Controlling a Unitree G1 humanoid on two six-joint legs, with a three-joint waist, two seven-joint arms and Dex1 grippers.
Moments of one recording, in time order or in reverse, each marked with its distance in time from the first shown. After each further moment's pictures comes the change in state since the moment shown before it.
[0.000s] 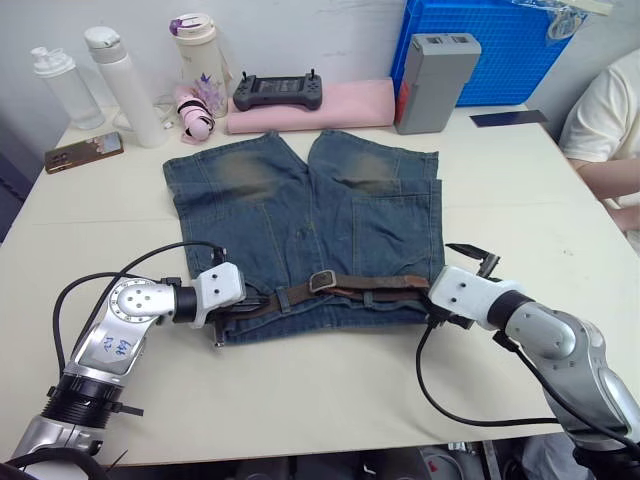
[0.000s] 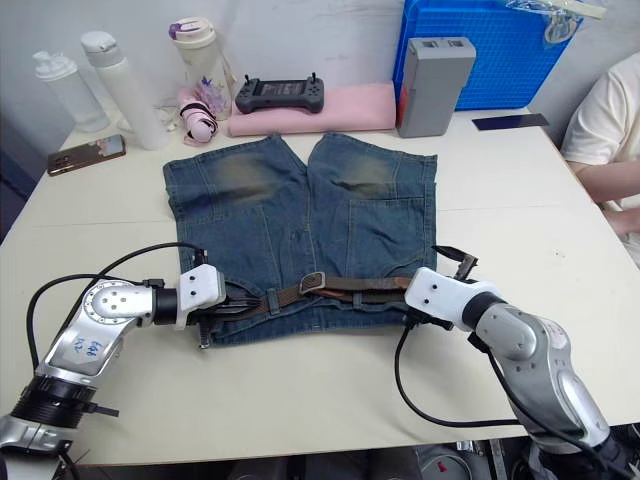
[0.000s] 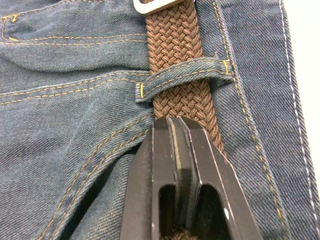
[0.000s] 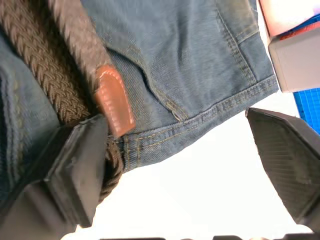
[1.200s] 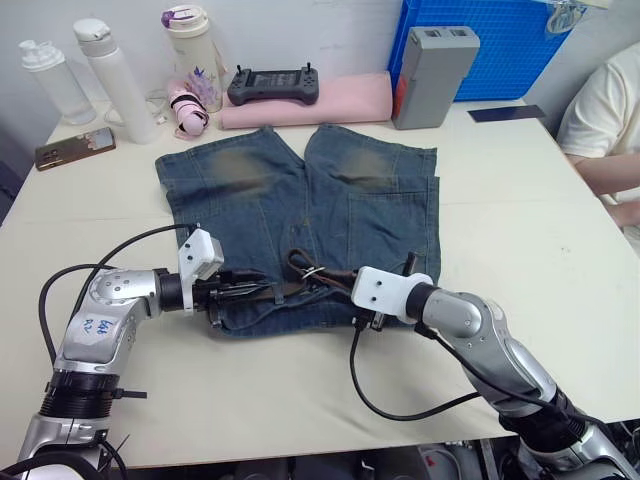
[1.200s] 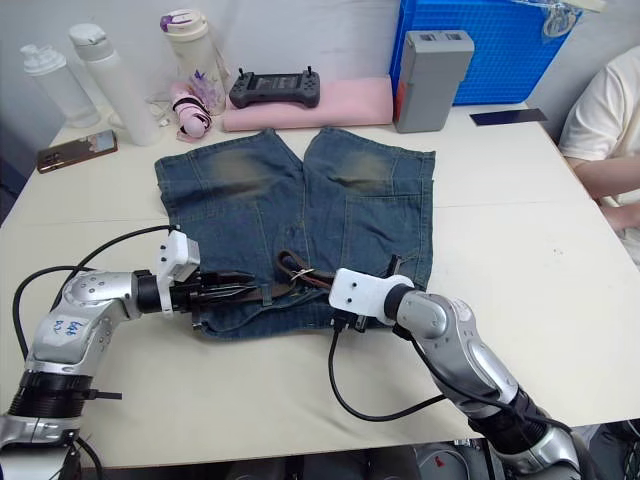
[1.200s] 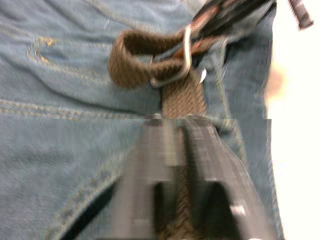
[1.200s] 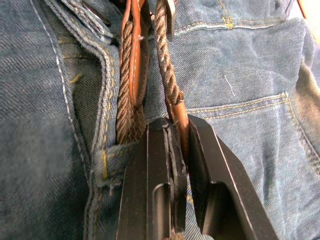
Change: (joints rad) left arm -0.037 -0.035 0.099 -0.028 -0.141 0.252 -0.062; right arm -0.318 0.174 0.391 0.117 -0.081 0.151 0.011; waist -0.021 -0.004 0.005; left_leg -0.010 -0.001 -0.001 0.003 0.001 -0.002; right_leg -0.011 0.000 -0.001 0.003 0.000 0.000
